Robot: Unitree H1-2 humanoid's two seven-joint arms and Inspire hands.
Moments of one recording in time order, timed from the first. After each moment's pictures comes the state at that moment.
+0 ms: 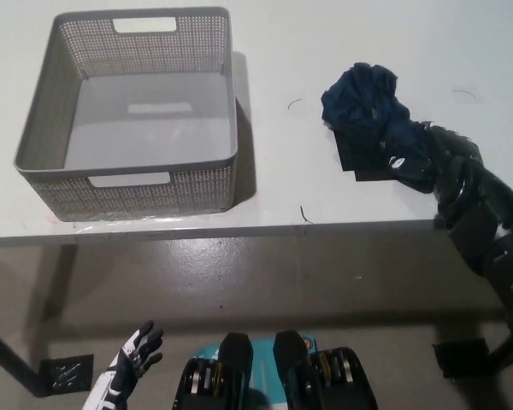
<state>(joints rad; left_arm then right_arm) 0.22 0.16 -0.04 -0.03 -0.08 -0.30 -0.18 -1.03 -0.21 0.39 1.33 -0.48 0.16 -0.13</state>
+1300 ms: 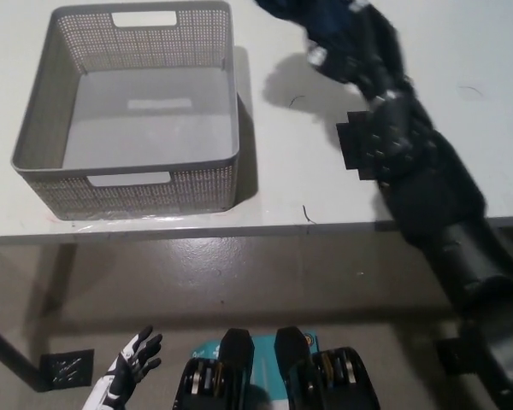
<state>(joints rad) 0.23 0.17 -0.03 -0.03 -0.08 -0.29 -0.19 -1.11 -0.04 0.24 0.82 -0.42 0.04 -0.26</state>
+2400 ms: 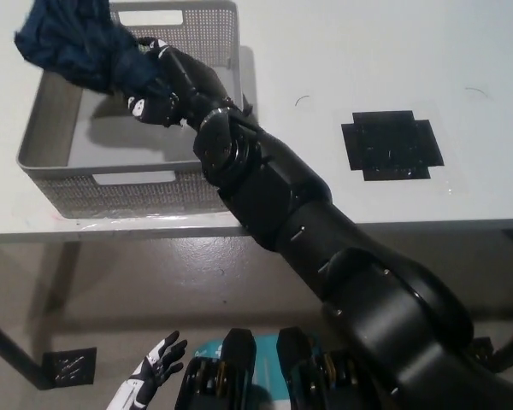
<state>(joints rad) 0.23 0.18 -0.10 -0.06 -0.03 -0.30 -0.20 -1.34 0.23 0.31 1.28 -0.40 0.05 -0.16</state>
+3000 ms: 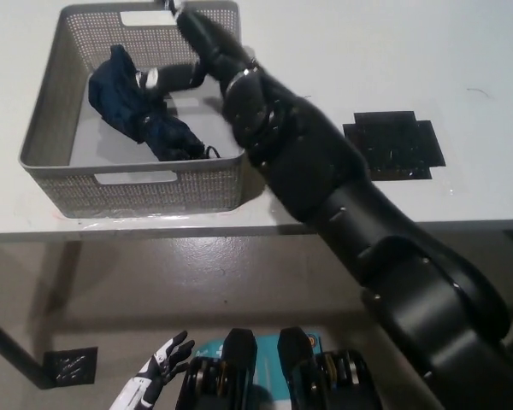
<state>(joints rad) 0.22 0.19 -0.11 -0.07 -0.02 -0.27 -0.22 -1.27 0.12 0.29 0.95 -0.38 0.09 -0.04</state>
